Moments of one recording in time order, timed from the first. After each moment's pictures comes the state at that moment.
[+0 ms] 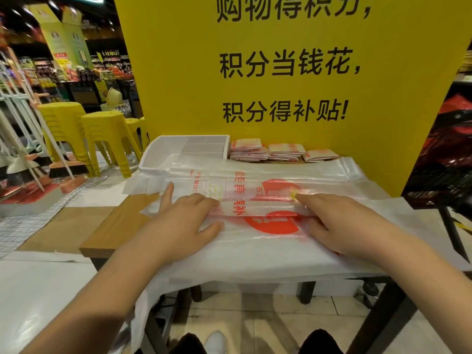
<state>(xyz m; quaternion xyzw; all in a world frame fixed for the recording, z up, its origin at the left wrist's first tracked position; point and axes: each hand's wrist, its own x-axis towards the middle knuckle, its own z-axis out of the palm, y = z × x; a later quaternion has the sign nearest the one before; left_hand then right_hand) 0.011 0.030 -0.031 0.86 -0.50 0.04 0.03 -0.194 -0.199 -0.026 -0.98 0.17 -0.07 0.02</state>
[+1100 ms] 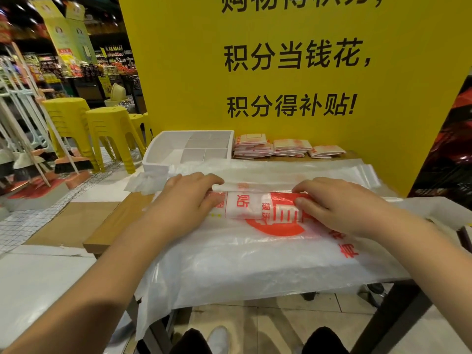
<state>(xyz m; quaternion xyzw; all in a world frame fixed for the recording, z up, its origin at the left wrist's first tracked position) 0.033 0.017 -0.021 0.86 -0.48 0.06 0.14 -0.171 -0.212 -0.016 -0.99 0.15 -0.08 0.01</state>
